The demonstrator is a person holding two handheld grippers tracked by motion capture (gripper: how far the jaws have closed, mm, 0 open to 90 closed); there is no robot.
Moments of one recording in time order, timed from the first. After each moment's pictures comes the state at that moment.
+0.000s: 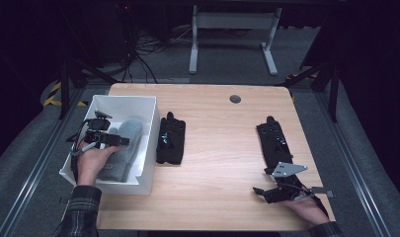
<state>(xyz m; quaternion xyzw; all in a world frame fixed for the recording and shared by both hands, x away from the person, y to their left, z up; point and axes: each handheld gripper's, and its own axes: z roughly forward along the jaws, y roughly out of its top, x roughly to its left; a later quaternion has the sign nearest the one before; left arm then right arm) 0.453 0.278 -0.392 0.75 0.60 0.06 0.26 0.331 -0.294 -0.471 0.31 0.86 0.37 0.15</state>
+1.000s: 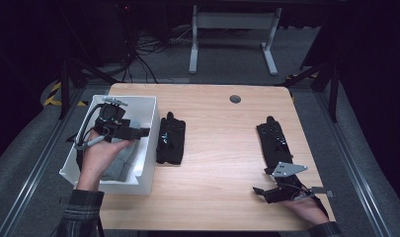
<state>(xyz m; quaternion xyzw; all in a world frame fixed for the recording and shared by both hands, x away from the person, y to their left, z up) 0.411 0.207 -0.306 0.80 0.47 0.07 0.37 0.331 -0.294 -0.471 0.31 0.86 0.37 0.15</state>
